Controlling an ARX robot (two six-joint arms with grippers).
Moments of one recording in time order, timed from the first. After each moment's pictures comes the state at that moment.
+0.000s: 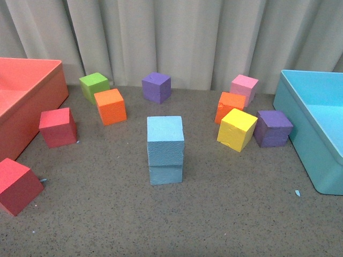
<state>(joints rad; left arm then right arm) 0.00 0.01 0.02 0.00 0.00 -0.01 0.00 0.00 0.00 0.00 0.00 0.00</state>
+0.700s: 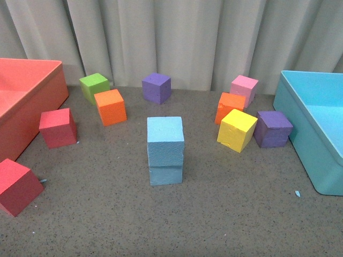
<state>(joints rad) 0.00 0.01 0.02 0.00 0.00 -0.01 0.00 0.00 0.00 0.00 0.00 0.00</state>
